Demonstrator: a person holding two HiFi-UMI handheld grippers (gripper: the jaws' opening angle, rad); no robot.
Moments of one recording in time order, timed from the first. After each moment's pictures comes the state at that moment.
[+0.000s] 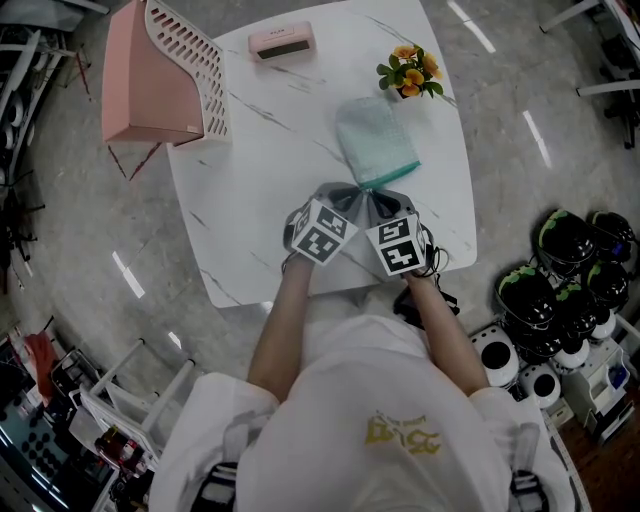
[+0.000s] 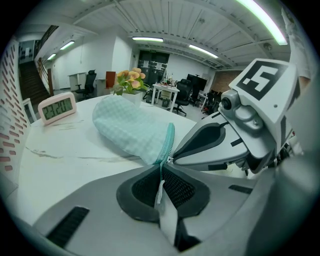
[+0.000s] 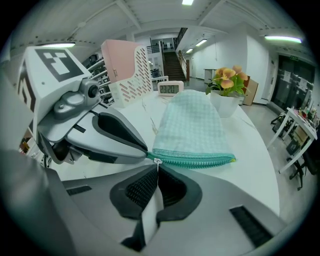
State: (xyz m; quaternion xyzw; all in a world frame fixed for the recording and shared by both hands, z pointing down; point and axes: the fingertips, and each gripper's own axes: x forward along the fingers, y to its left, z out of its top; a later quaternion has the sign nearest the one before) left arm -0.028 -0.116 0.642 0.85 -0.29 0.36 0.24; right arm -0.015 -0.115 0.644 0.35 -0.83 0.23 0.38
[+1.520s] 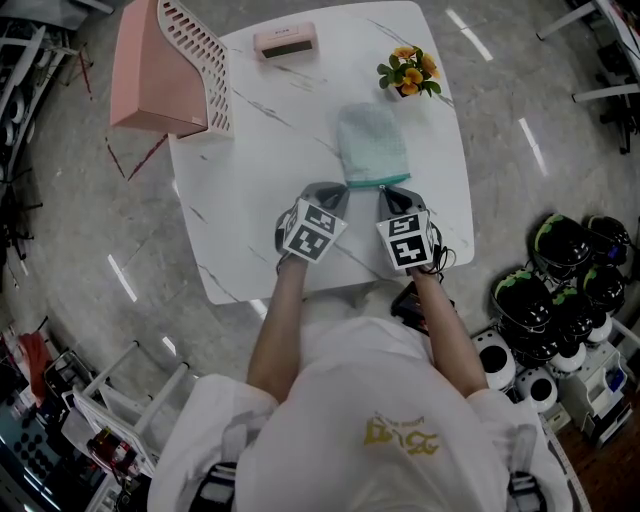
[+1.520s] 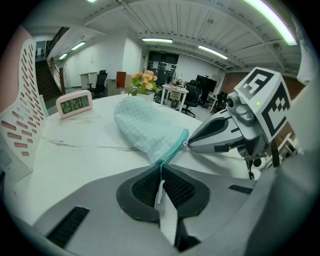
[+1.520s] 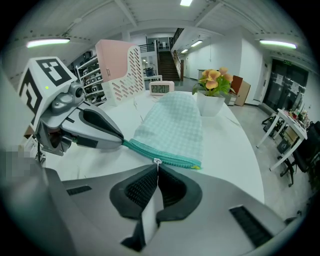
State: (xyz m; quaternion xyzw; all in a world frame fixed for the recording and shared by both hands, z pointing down) left arm -0.057 -0.111 0.639 0.83 -0.34 0.36 0.26; right arm 0.015 -0.117 0.641 0.38 -0.81 0.22 0.39
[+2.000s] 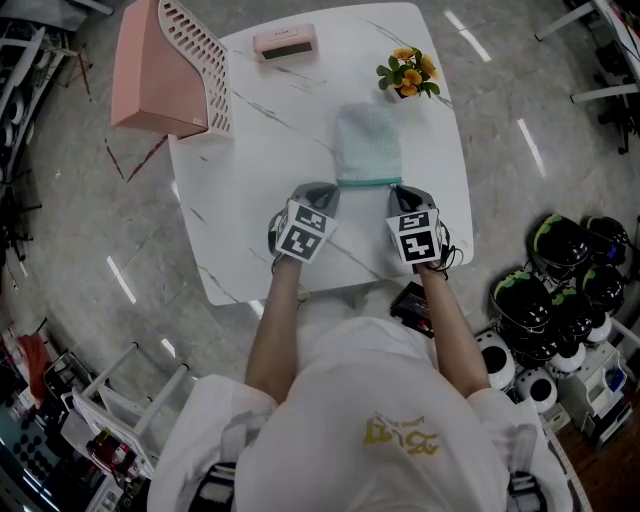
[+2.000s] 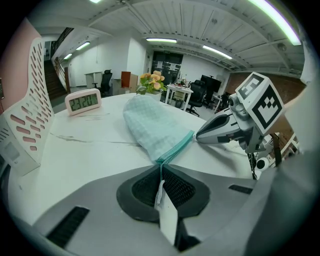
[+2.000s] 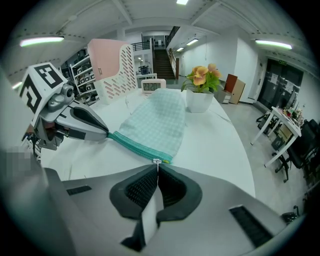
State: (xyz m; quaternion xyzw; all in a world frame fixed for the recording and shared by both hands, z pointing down) left arm -0.077 -0.113 0.642 0.82 -0.36 0.36 0.26; right arm 0.040 -0.126 0.646 0.40 -0.79 0.23 0.40
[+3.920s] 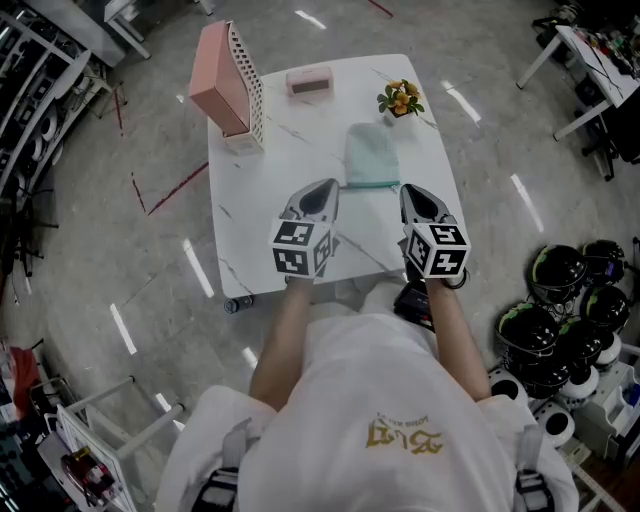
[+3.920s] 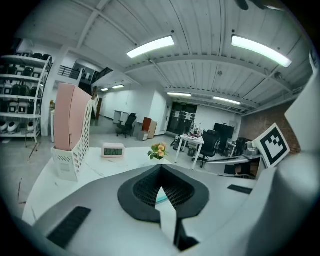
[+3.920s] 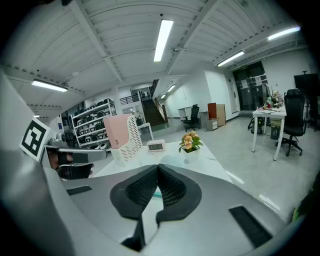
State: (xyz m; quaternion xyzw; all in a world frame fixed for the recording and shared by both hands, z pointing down) left arm -0.101 -0.071 0.446 0.83 -0.52 0.10 0.19; right arm 0.038 -0.080 0.462 0.50 -0.84 0.20 0.12
